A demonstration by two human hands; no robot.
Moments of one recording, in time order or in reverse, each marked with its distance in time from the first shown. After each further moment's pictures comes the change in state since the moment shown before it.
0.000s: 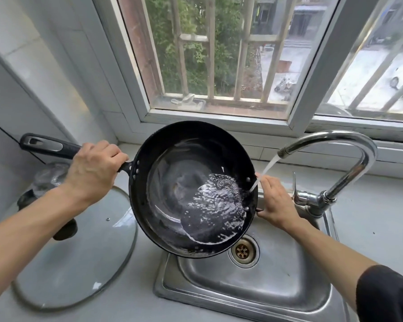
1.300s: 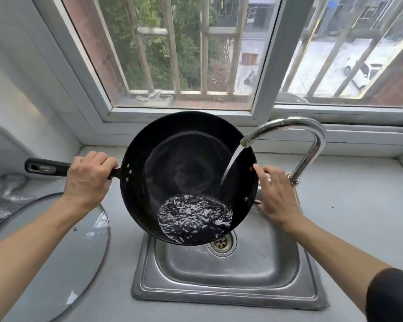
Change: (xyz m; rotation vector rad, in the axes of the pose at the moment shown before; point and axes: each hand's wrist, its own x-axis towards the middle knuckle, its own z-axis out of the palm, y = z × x) left_hand 0.017 0.043 0.057 -0.088 -0.069 -0.108; right_hand -0.052 0.019 -0.047 -0.234 0.199 0.129
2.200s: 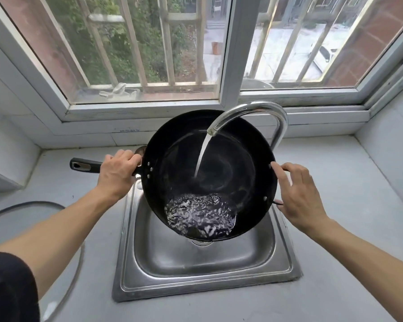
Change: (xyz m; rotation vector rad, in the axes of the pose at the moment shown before) left_hand 0.047 0.099 0.049 -0.156 -0.067 0.153; right_hand -0.077 0.052 -0.067 -0.175 -0.074 0.100
